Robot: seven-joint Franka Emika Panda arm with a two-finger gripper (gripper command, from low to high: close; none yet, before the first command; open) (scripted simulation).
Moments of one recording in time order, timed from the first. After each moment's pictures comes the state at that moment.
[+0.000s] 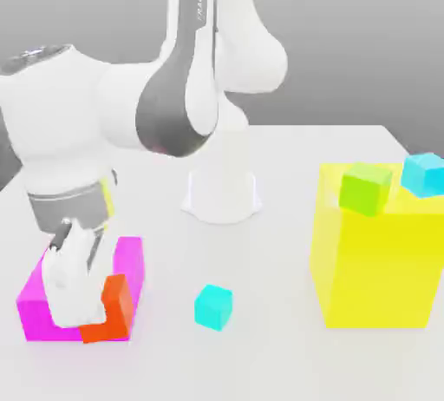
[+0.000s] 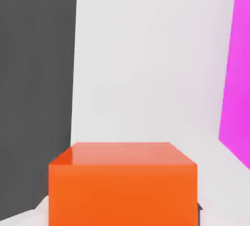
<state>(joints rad) -0.26 0.01 0.07 -2.54 0.27 2.59 1.82</state>
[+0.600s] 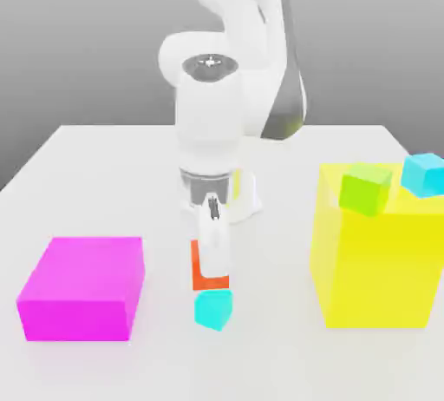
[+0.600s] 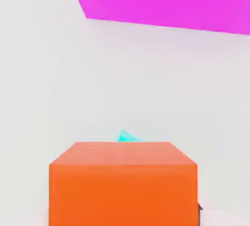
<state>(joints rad) -0.27 -0.09 0.23 -2.89 0.01 2.81 2.20</state>
